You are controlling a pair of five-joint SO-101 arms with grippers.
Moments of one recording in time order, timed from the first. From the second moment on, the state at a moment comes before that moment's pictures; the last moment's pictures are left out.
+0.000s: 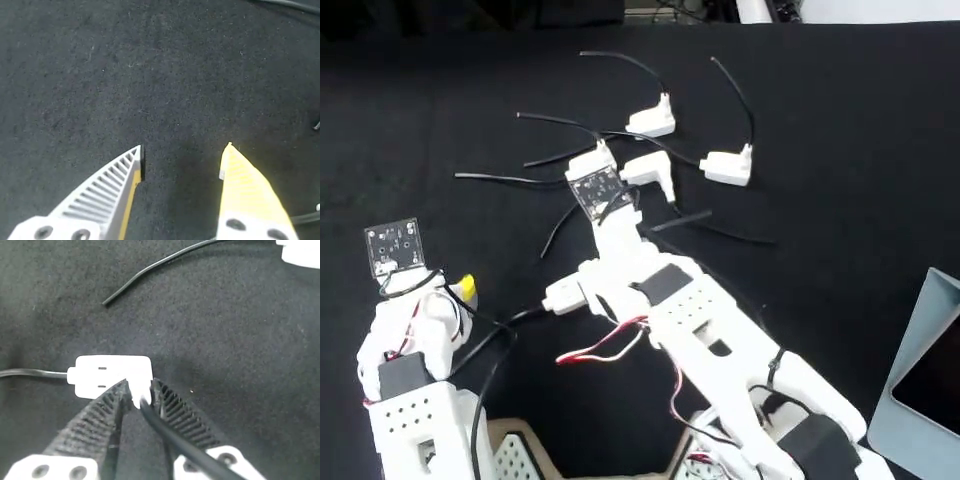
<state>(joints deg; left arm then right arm) -25.5 -81.5 85.5 51.0 -7.2 -36.2 -24.7 54.6 39.4 -7.6</state>
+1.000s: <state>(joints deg) -25.5 -81.5 85.5 51.0 -7.2 -36.6 -22.3 50.6 44.4 -10.5</state>
